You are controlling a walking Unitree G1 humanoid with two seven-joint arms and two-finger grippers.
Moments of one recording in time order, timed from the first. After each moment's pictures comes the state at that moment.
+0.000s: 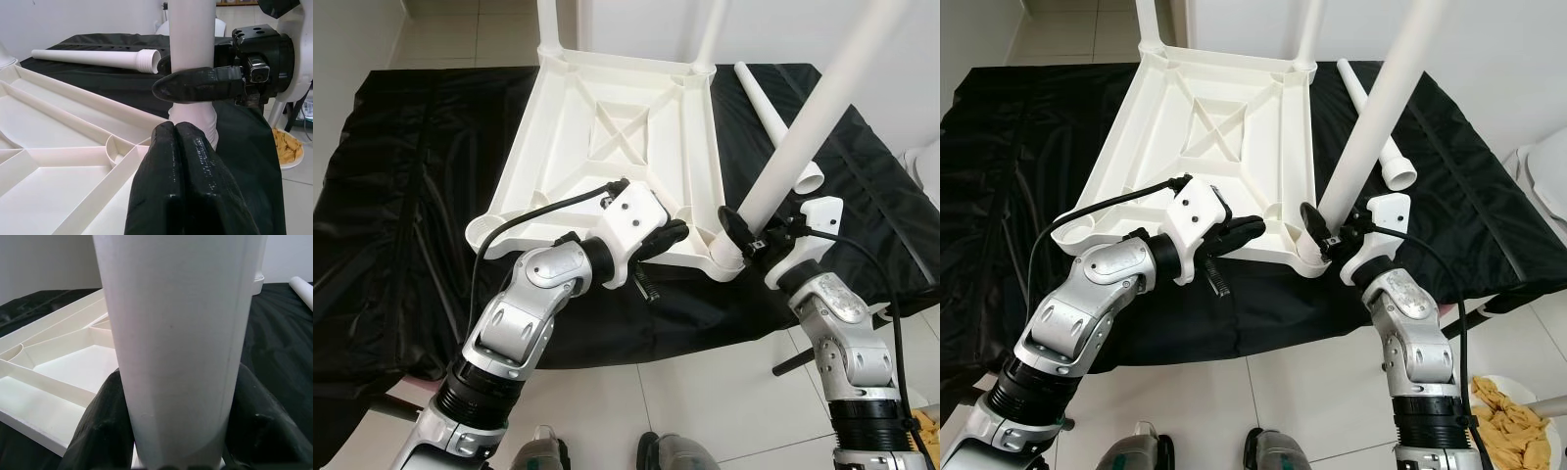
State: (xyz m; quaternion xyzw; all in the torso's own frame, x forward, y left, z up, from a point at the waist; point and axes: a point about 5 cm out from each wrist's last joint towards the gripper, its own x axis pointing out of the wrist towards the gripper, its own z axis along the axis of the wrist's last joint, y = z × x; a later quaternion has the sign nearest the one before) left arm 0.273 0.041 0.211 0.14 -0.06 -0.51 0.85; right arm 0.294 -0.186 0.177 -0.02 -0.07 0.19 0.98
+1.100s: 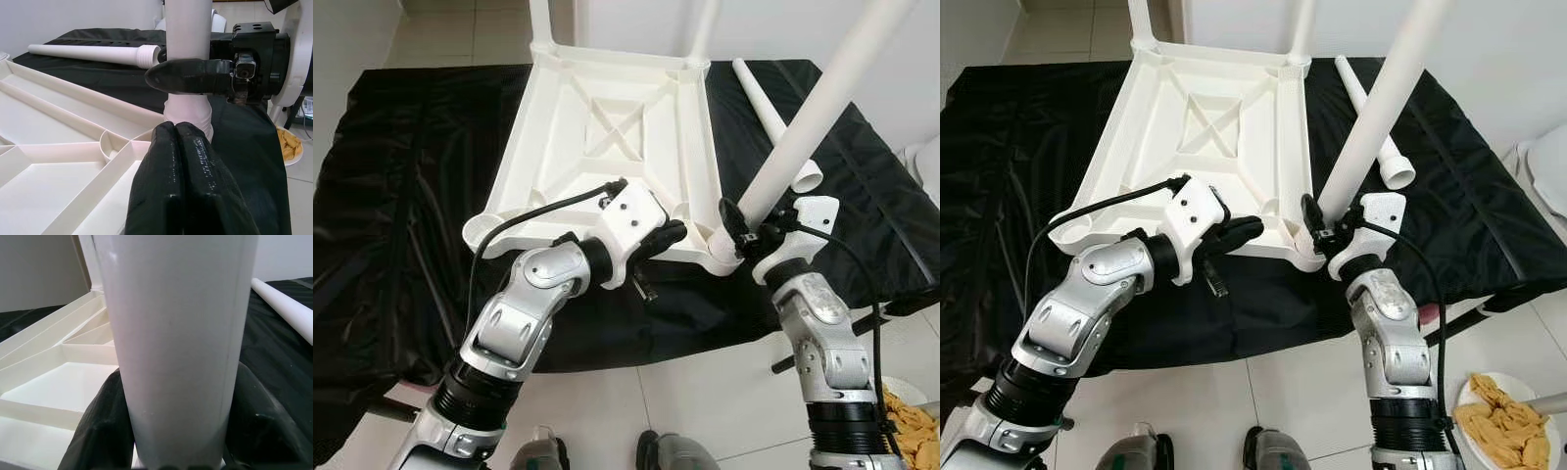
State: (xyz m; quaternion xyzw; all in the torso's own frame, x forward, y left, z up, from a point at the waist) left arm 0.273 0.043 0.210 0.14 -0.06 -0.51 0.85; right arm 0.294 -0.173 0.176 0.02 -0.08 0.10 0.99
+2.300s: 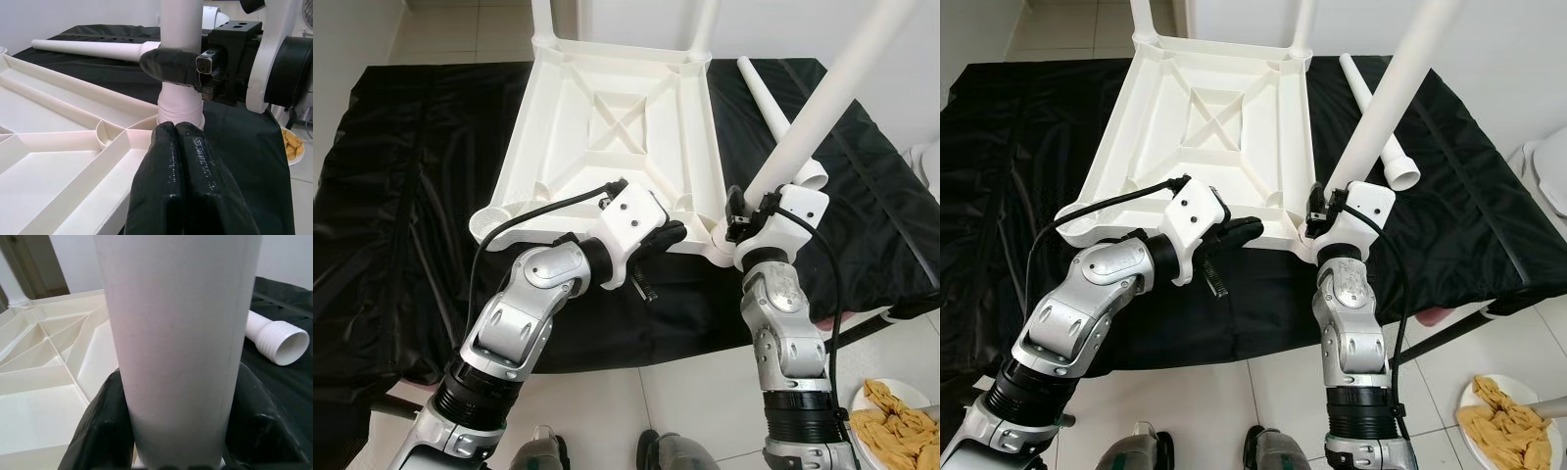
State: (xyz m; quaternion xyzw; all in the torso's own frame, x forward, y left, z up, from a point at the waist) left arm 0.273 0.042 0.210 0.14 -0.06 -0.51 0.85; right arm 0.303 -0.153 0.181 0.05 -0.08 -0.09 0.99
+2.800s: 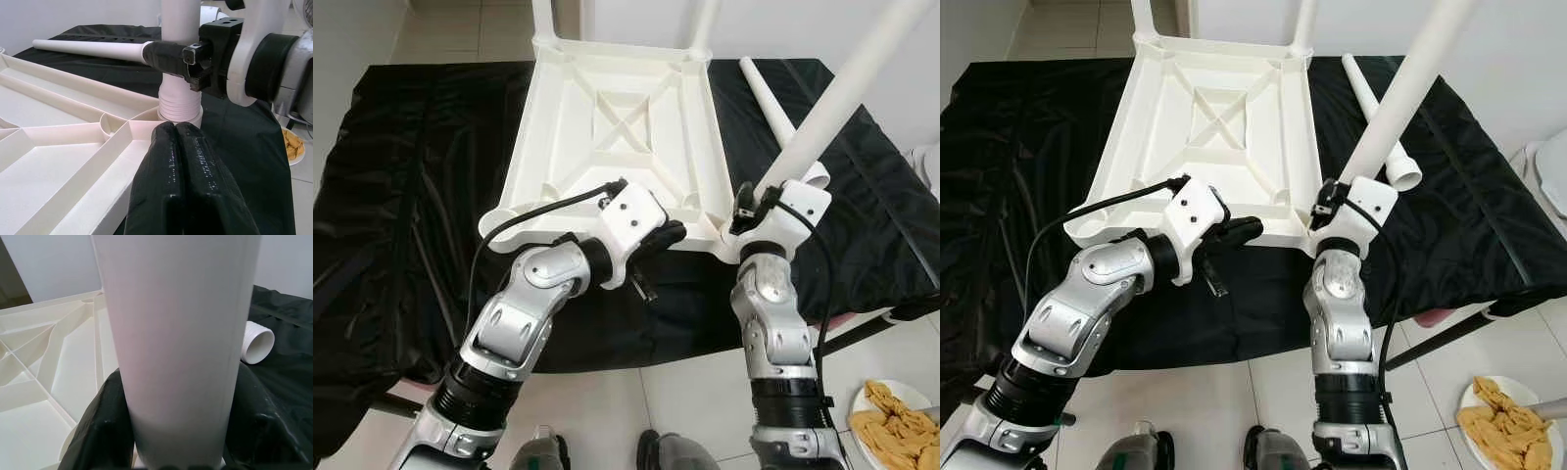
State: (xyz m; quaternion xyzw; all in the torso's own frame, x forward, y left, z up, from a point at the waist) left arm 0.273 0.042 0.210 0.14 -0.06 -0.51 0.85; right arm 0.314 -0.156 0.184 0.06 -0.08 -0.16 0.98
